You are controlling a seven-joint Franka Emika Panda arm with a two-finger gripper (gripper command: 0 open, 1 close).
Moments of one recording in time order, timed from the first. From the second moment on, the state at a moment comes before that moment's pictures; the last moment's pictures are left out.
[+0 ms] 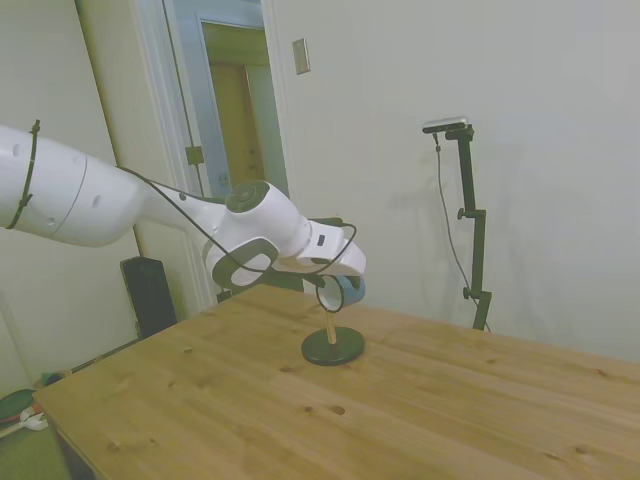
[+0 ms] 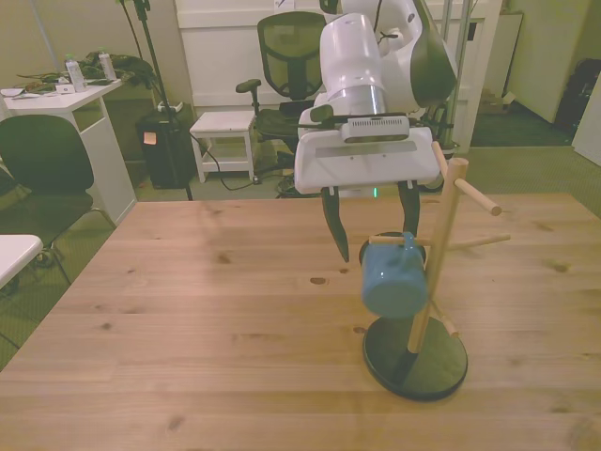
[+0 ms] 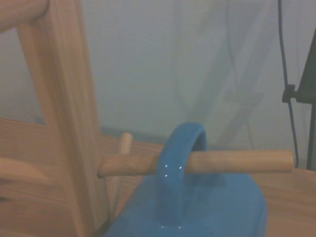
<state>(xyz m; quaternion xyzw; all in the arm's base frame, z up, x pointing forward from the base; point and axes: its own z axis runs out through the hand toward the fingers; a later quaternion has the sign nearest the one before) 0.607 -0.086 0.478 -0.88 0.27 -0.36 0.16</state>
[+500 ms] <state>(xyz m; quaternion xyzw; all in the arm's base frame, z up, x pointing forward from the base) 0.615 -0.107 0.473 -0.88 0.24 -0.38 0.16</state>
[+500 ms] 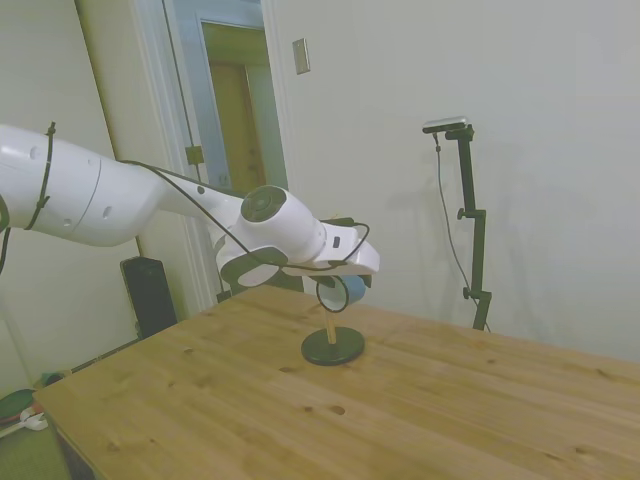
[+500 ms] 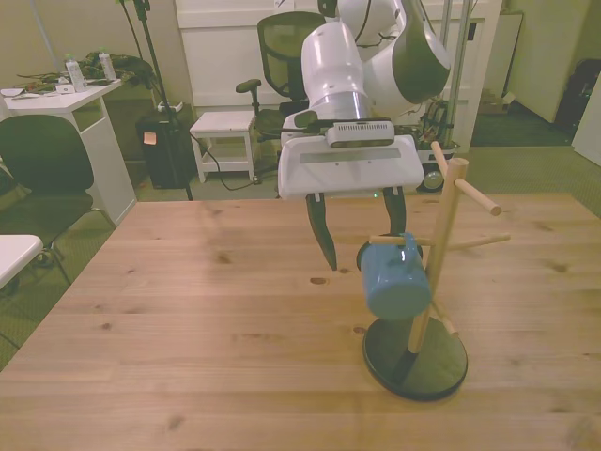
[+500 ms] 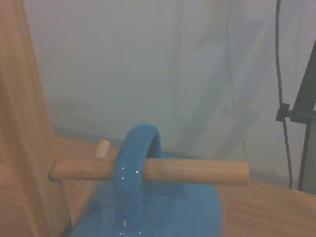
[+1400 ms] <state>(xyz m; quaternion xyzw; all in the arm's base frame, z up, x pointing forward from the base) 0.632 -0.114 0.465 -0.88 0.22 -0.38 0.17</state>
